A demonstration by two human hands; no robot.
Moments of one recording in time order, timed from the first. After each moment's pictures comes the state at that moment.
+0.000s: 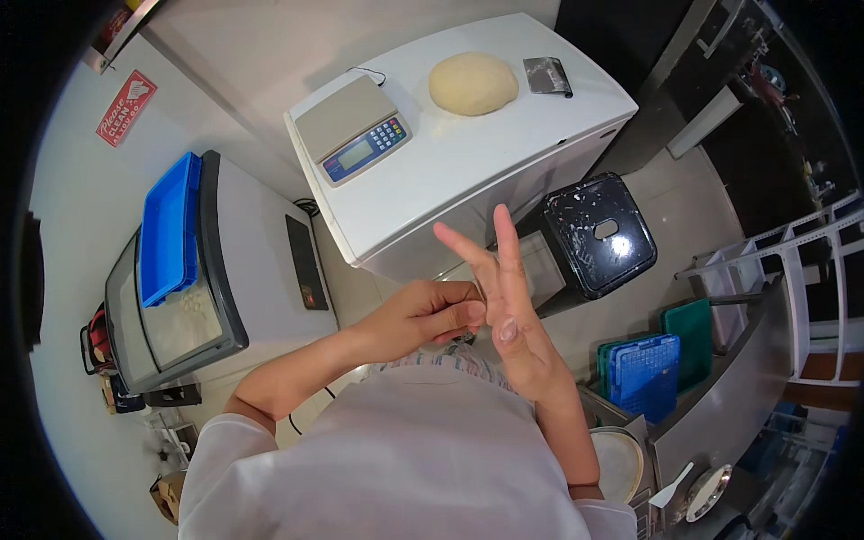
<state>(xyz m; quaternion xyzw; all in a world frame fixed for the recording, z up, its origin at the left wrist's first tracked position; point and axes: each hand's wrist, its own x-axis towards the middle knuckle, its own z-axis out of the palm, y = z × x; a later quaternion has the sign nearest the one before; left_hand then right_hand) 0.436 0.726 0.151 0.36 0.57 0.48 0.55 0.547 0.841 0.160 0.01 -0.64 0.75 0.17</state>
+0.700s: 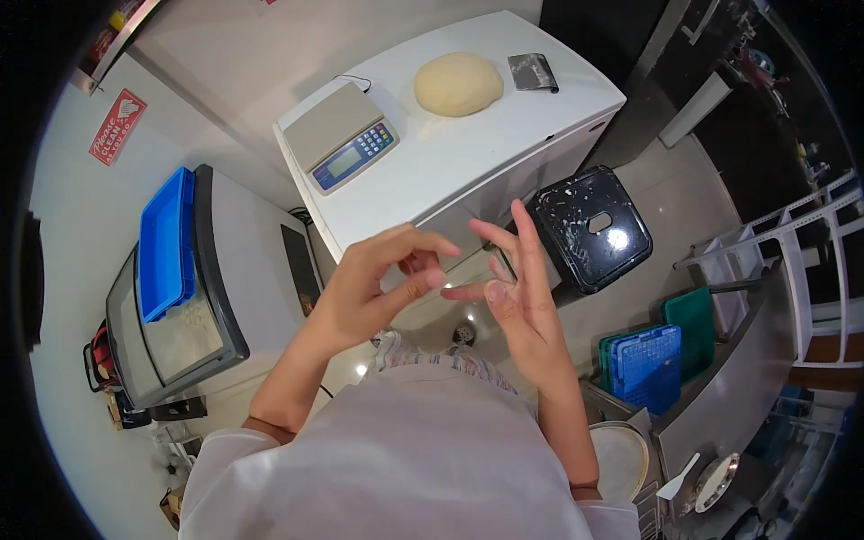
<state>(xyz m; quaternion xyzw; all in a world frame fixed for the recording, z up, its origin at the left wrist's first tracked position) 0.417 0.730 0.176 0.52 0.65 0.50 0.24 0.557 0.854 0.155 -0.12 -0.65 0.72 0.19</state>
